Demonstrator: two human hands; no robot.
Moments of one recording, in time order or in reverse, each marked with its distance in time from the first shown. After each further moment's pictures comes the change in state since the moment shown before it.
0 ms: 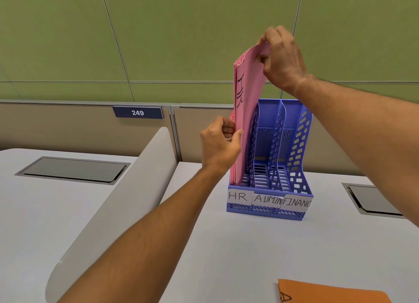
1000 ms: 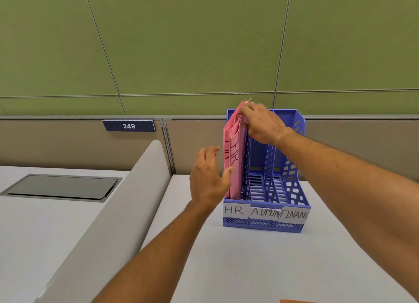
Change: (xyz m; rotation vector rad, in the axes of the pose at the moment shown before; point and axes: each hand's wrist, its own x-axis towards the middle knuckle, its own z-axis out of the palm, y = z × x) left_hand -0.029 -0.044 0.009 0.366 -0.152 -0.027; right_hand -0.076 0.021 0.064 -0.112 -0.516 -0.048
